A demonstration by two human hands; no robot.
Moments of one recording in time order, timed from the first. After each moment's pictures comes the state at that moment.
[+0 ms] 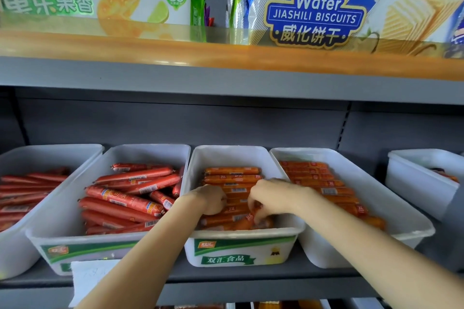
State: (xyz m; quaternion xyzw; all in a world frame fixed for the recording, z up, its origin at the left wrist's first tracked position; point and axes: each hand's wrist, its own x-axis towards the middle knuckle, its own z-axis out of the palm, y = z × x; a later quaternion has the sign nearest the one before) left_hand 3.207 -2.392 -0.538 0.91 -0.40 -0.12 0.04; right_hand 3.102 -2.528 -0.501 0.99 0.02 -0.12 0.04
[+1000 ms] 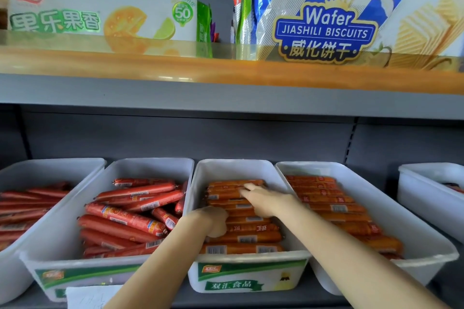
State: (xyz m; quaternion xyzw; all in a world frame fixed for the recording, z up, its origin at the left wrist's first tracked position) left_hand 3.220 -2.395 -0.553 0.91 -0.39 -0.16 0.02; right_hand 3.168 -2.541 -0.533 1.00 -0.05 -0.07 0.03
